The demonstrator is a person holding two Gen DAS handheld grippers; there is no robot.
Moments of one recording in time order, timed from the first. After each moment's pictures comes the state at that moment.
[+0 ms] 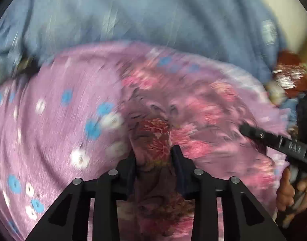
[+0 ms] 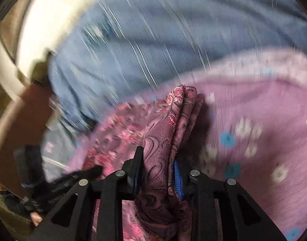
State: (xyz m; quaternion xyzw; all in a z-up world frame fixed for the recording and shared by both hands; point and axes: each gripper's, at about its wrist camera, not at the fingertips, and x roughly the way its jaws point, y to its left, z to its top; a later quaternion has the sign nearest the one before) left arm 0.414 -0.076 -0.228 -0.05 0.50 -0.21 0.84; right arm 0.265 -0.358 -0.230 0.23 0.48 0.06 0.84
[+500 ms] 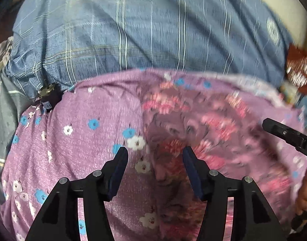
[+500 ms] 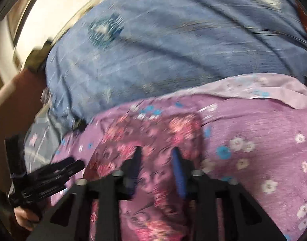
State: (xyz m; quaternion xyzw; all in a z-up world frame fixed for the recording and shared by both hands) left arm 0.379 -0.086 -0.207 0.04 0.44 -0.14 0.89; right arm 0.255 -0.333 -0.195 0.15 0.40 0.06 0.90
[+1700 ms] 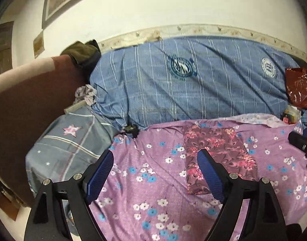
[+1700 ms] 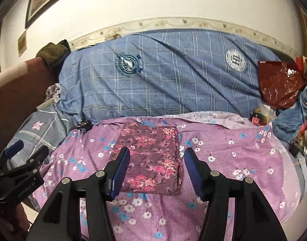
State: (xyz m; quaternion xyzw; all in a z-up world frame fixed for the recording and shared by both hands) left arm 0.049 -0.046 -0.015 0.07 0.23 0.00 0.97; right arm 0.044 -0.258 -0.044 0.04 0.29 -0.05 0.95
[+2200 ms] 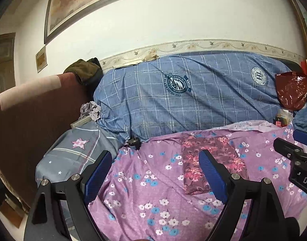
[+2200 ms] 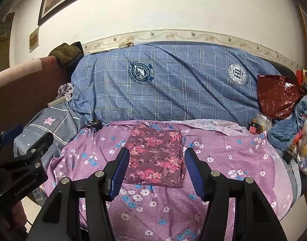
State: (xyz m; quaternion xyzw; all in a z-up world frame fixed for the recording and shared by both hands) left arm -0.021 -0.038 0.008 0.08 0.19 -0.01 0.98; right arm -0.004 -0.233 -0.020 0.01 0.27 -0.04 0.96
